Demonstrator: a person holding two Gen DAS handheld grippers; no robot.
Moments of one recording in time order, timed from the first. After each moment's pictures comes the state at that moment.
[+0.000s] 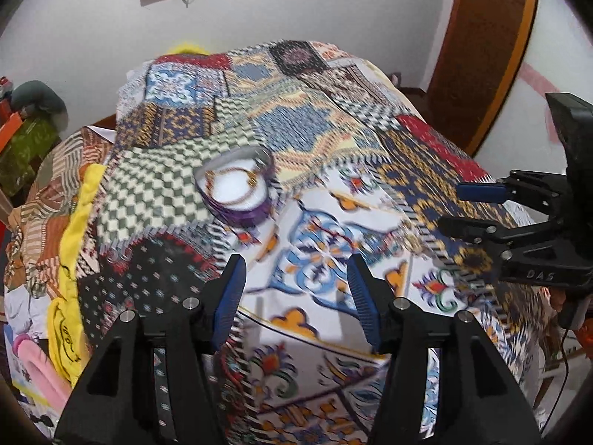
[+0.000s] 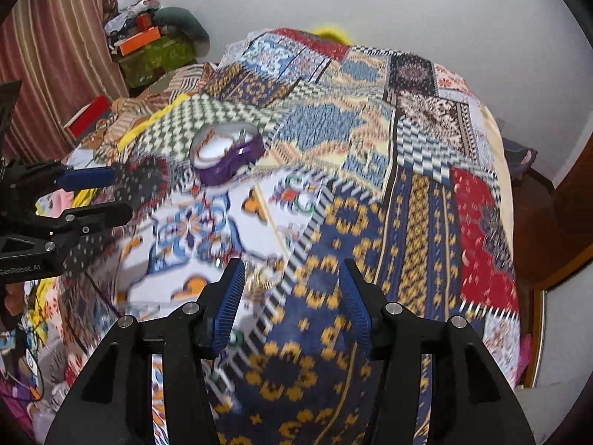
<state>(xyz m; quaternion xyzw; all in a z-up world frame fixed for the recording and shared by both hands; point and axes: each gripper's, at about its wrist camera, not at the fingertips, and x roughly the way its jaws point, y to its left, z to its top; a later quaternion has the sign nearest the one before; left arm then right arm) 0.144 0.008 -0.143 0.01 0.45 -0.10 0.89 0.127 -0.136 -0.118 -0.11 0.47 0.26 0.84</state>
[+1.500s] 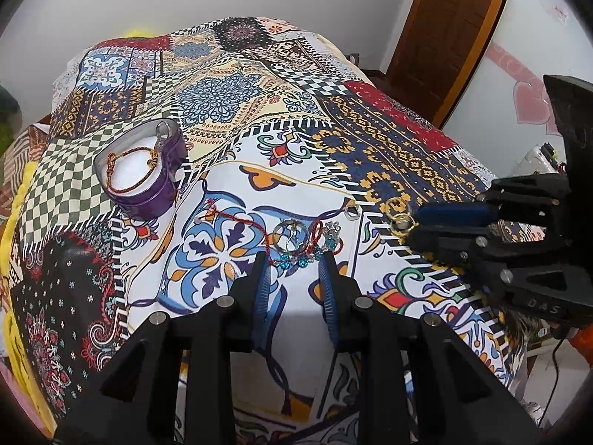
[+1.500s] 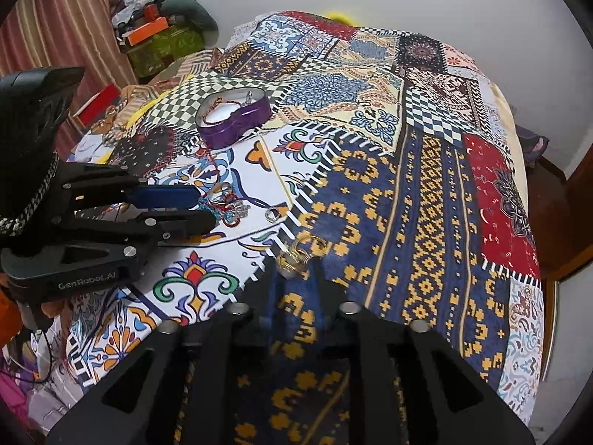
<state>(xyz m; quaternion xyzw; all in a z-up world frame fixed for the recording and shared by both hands) 0.167 -0.044 -0.194 0.00 0.46 -0.18 0.87 0.112 -0.151 -0.140 -0.10 0.48 0.28 0.82</state>
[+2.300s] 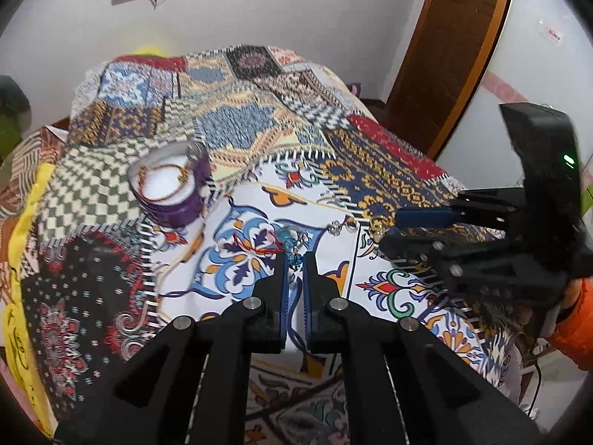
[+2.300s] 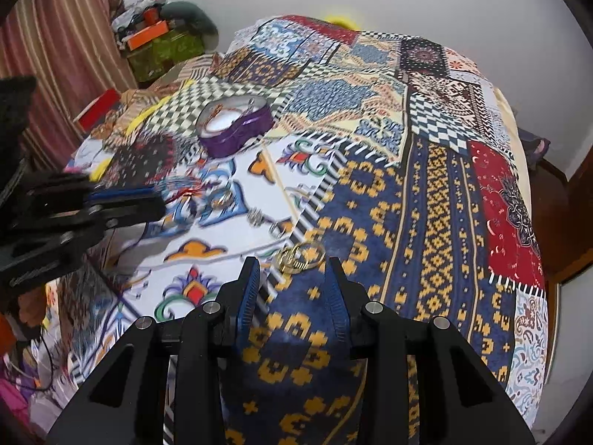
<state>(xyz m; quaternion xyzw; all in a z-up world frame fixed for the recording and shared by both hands) 0.138 -0.017 -0.163 -0.03 0.41 -0.17 0.89 0.123 -0.143 -0.139 -0.09 0.48 0.28 0.83</state>
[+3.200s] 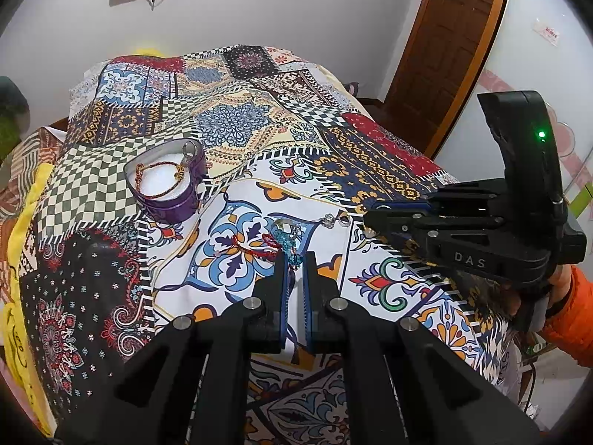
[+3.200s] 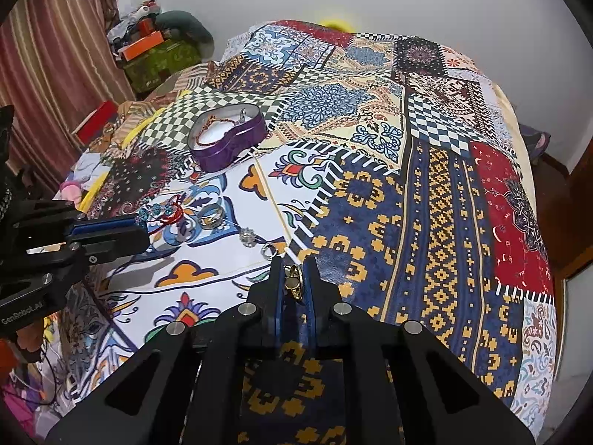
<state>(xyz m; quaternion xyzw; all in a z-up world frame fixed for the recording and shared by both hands) 0.133 -0.020 -0.166 -0.03 0.42 -0.17 0.89 0.131 -0.141 -0.142 -0.07 0.48 0.28 0.83</state>
